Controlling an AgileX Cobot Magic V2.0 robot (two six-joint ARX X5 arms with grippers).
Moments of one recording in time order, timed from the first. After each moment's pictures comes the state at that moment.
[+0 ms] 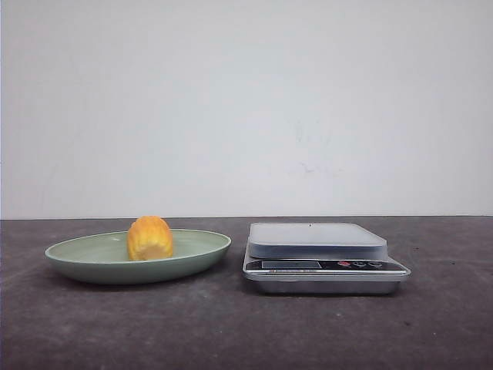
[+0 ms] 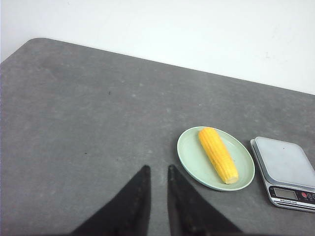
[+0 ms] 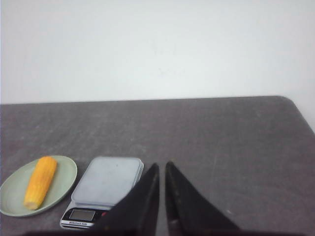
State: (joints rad) left arm -0.18 0.21 1.30 -1.37 -0.13 -0.25; right arm 0.20 0.22 1.18 -1.09 0.00 0.16
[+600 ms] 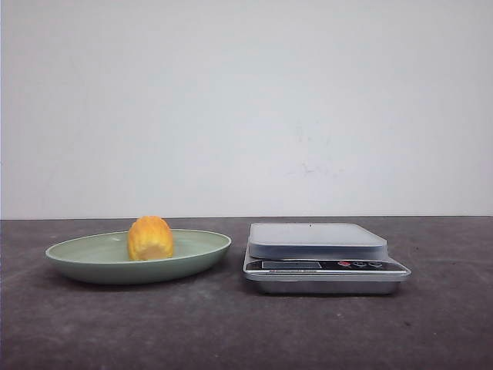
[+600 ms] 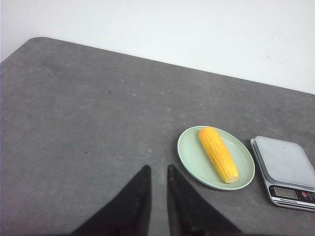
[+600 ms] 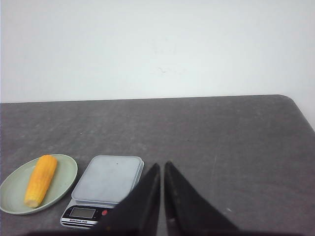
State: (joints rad) left arm -0.18 0.21 1.30 -1.37 -0.13 -0.26; right arm 0.20 0.22 1.18 -1.10 0.00 0.16
